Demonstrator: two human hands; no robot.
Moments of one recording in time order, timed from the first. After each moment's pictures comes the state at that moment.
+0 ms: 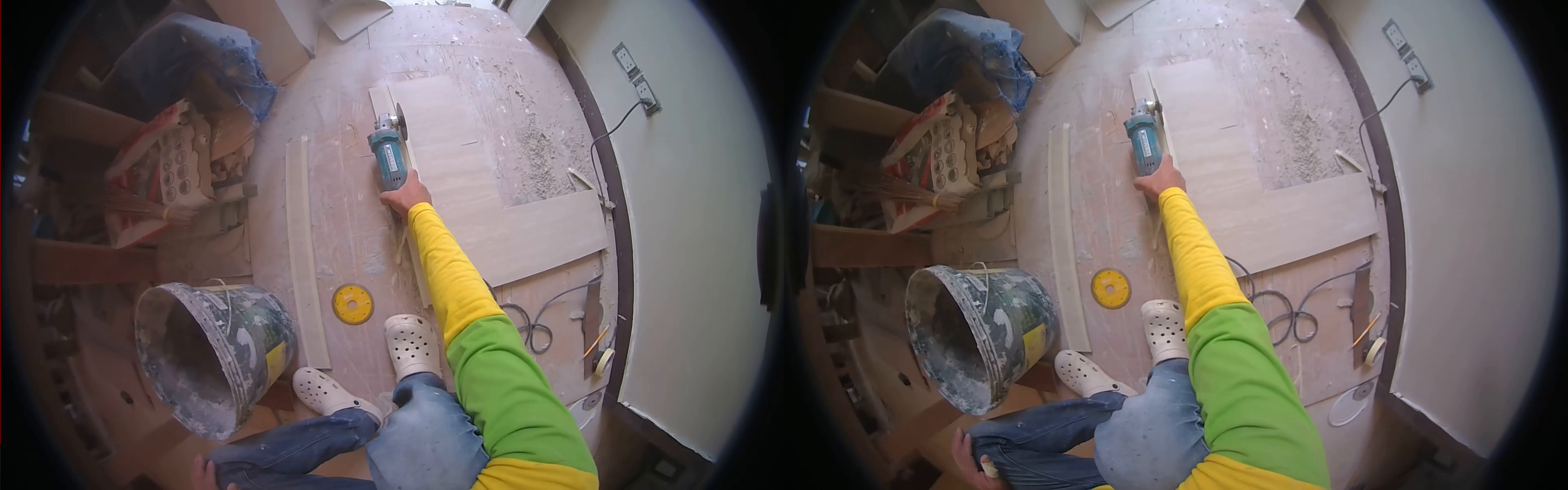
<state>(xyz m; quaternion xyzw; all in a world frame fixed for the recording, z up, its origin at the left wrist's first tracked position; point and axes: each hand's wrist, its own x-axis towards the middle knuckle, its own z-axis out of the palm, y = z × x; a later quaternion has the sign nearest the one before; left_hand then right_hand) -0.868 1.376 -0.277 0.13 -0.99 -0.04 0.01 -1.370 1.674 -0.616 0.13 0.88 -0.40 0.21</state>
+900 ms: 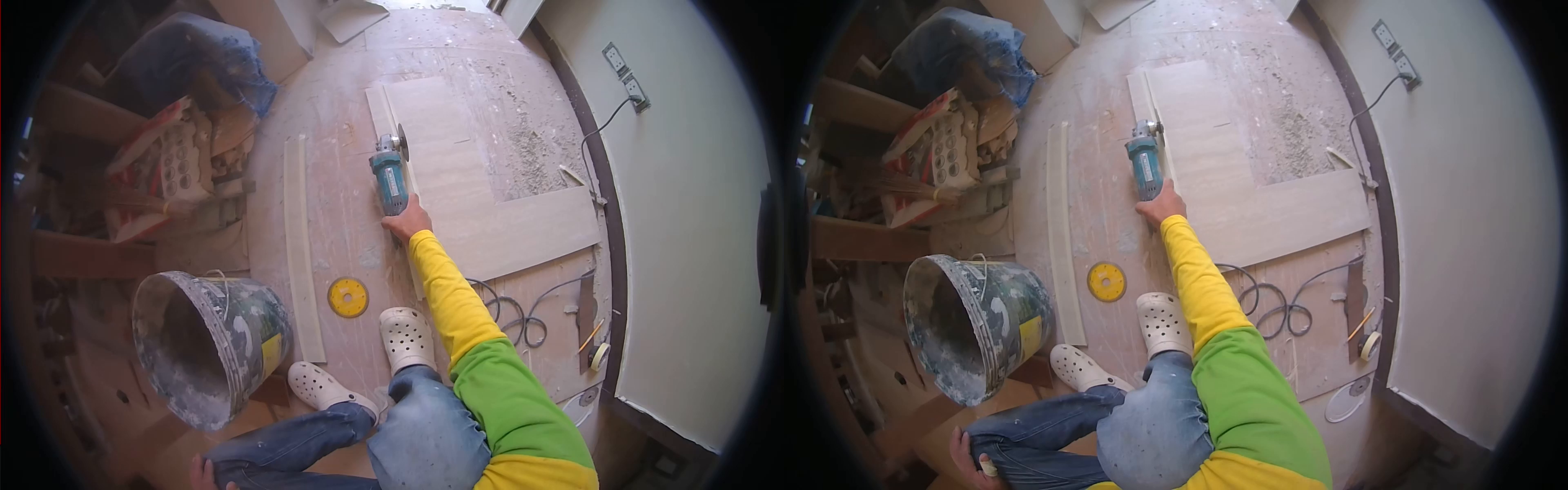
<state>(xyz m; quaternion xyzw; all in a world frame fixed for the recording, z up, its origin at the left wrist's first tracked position) -0.850 1.385 -0.273 0.11 -0.99 -0.03 0.03 -1.300 1.685 -0.613 0.14 0.88 -0.41 0.20</state>
